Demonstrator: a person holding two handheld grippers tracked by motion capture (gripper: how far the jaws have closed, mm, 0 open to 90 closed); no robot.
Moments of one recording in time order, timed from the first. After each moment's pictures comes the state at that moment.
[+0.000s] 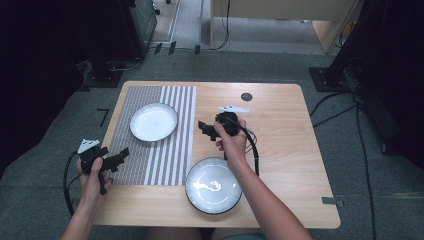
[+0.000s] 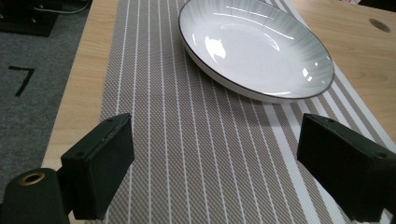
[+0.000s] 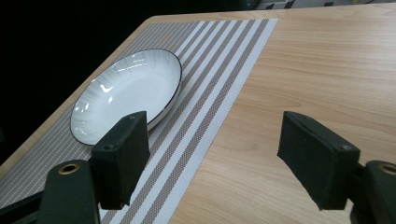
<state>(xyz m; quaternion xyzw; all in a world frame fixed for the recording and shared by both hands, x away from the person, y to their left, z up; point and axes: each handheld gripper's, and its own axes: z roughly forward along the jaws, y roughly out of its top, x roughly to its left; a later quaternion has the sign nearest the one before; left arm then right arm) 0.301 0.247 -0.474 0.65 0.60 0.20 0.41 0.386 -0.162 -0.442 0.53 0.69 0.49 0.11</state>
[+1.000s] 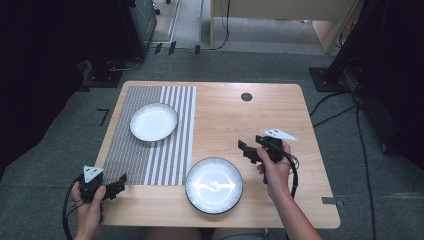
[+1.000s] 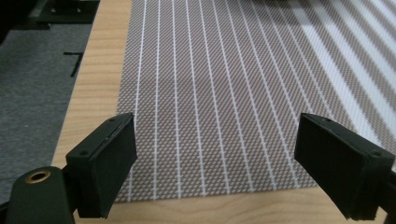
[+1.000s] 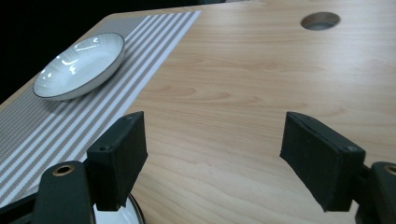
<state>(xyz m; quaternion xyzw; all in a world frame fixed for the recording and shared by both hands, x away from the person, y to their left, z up) 0.238 0.243 -0.506 0.68 0.60 0.25 0.32 0.301 -0.276 -0.455 0.56 0.66 0.47 0.16</state>
